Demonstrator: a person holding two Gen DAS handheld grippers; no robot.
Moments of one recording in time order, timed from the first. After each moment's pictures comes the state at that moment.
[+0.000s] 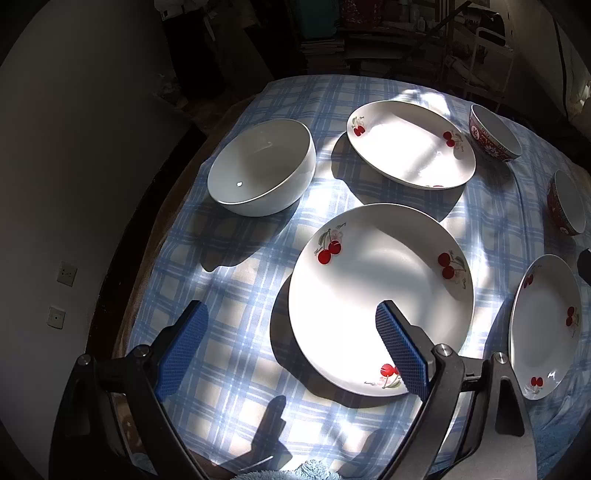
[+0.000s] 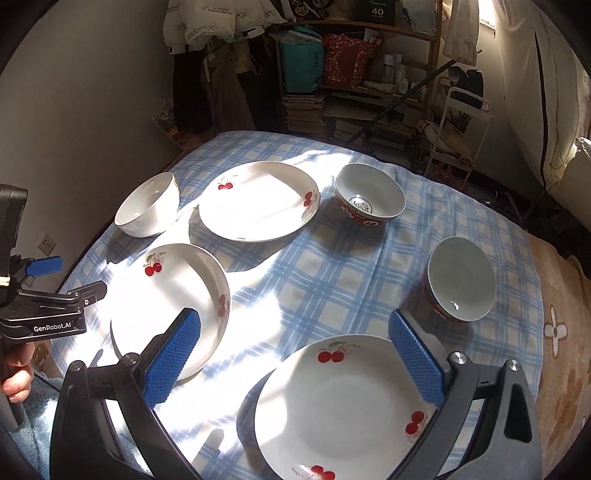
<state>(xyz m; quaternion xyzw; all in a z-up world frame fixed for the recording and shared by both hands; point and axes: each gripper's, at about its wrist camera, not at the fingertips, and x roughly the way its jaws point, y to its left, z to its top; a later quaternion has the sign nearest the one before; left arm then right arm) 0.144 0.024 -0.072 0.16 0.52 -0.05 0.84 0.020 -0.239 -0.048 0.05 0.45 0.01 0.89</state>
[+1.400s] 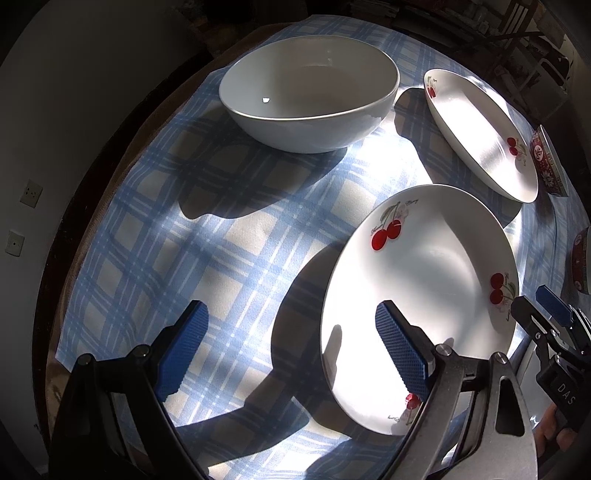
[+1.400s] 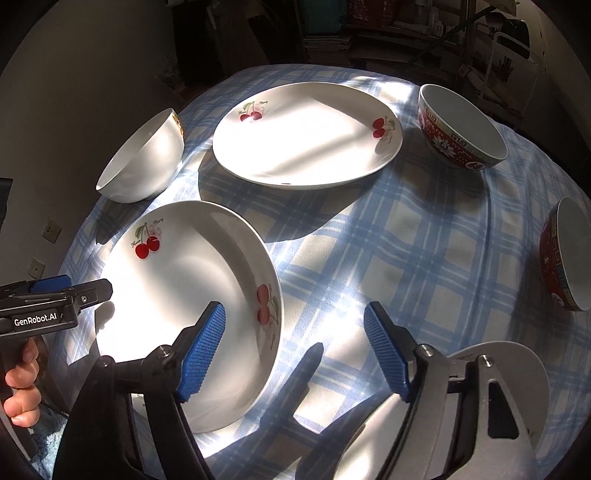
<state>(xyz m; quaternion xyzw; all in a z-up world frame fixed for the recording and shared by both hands) 0.195 0.070 -0.153 0.03 0.62 -0.02 0.78 0.086 -0.191 -0.148 0.10 0.54 0.05 0.84</state>
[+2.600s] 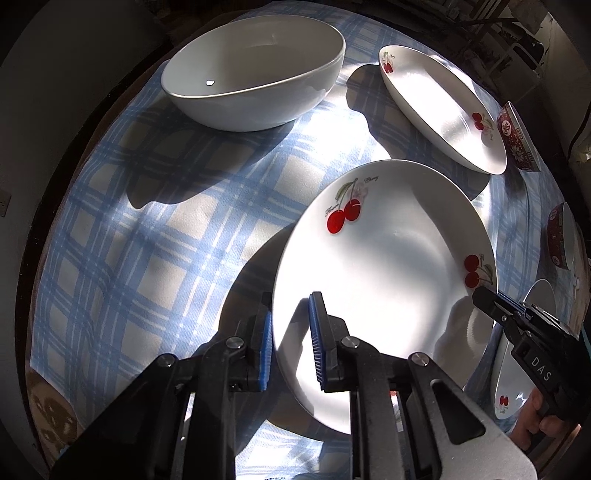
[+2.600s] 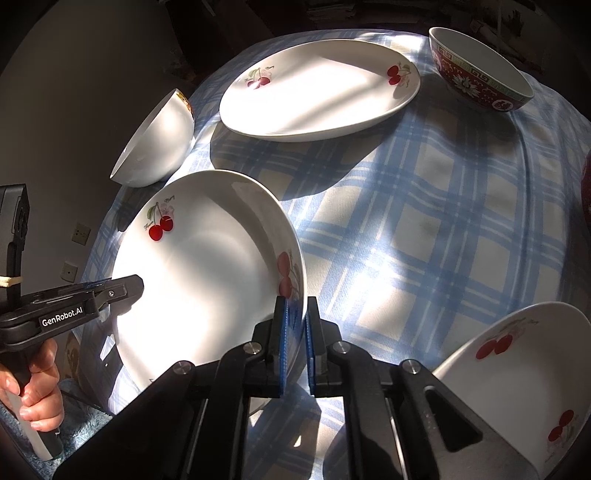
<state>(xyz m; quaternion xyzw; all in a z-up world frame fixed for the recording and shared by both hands) 0.185 0.062 -0.158 0.02 0.63 -0.10 0.77 0.076 -0.195 -0.170 0.16 0.56 0.09 0.81</state>
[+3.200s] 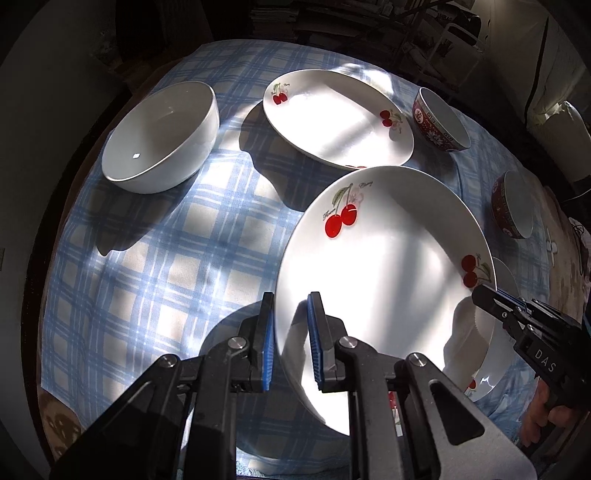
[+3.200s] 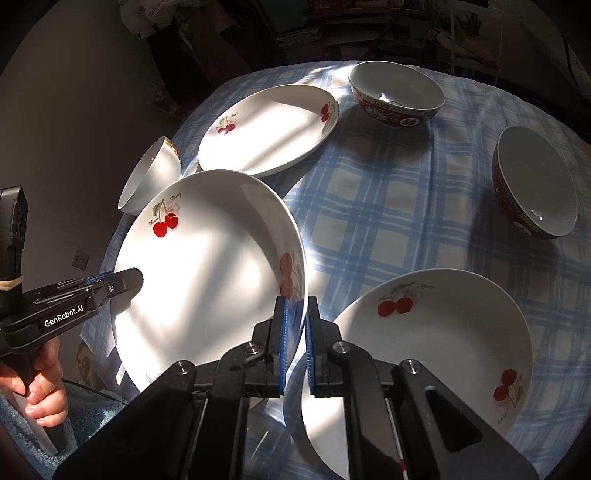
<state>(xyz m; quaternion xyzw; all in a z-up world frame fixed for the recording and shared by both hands) 0.155 -0.002 -0.093 0.07 0.59 -0.17 0.78 0.025 -0.265 -0.116 0.19 0.54 0.04 0.82</state>
